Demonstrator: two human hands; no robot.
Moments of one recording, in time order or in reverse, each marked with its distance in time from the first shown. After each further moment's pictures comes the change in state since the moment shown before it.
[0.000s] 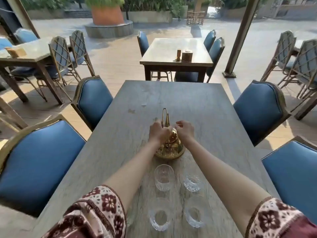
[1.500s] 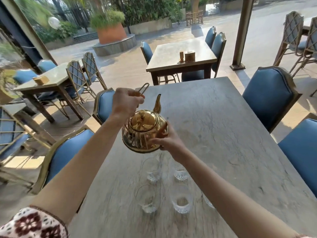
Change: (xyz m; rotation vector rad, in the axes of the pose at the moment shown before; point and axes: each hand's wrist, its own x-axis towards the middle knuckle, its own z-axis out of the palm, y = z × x) left_hand -0.052 0.069 -0.176 -0.074 0.232 0.127; right_hand -0.146 -0.056 0.013 0.592 -0.475 -0.114
